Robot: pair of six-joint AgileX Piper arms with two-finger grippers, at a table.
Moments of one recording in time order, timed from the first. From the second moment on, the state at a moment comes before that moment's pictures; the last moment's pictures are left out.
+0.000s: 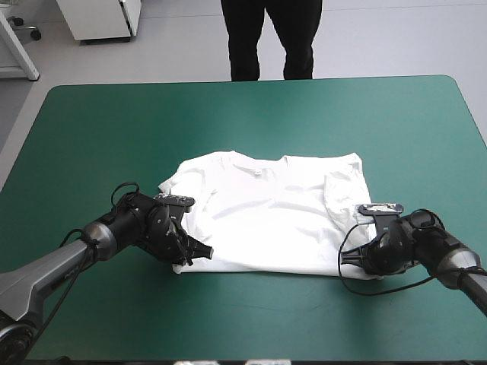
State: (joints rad) left arm -0.51 1.51 -0.87 -0.06 0.86 -0.25; right arm 0.30 1.32 -0.68 -0.05 0.79 0.26
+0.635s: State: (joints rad) left arm -0.52 1.43 -0.88 -0.01 0.89 -0.24; right arm 0.30 1.23 -0.77 -0.01 0.93 0.29
